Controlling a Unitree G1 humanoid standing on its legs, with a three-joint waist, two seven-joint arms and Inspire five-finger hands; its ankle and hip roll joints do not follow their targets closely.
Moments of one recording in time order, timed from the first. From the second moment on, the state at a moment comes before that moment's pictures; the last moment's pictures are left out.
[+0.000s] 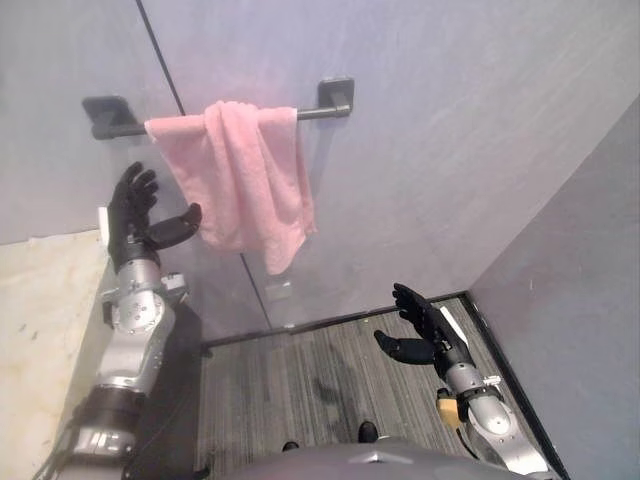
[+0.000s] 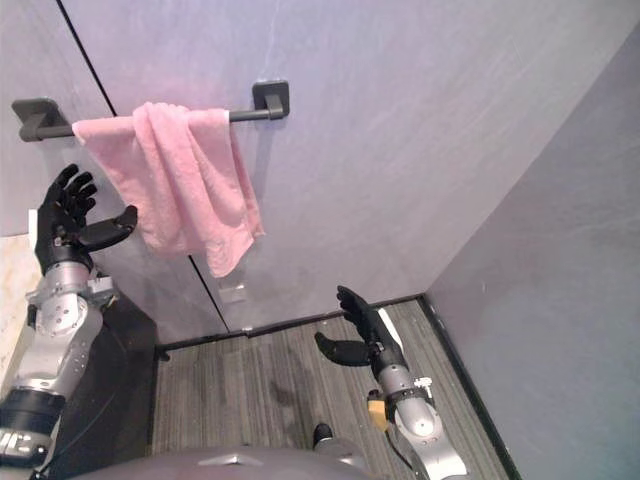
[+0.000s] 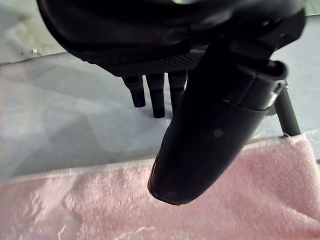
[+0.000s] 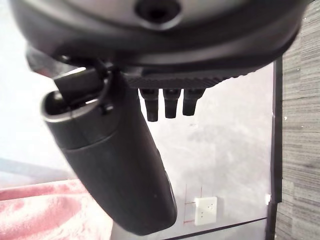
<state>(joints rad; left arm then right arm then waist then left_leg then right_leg) -0.12 0.56 -0.01 0.22 -0.47 -0.21 0.44 0.24 -0.44 0.35 0.27 0.24 -0.31 -0.07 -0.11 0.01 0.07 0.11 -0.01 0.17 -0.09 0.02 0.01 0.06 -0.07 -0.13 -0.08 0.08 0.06</state>
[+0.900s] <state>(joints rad) -0.10 0.63 -0.02 0.21 -0.67 -0.14 0.10 0.25 -0.44 0.34 0.31 0.24 -0.32 -0.01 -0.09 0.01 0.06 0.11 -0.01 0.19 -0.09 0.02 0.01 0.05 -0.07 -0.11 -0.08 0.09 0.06</state>
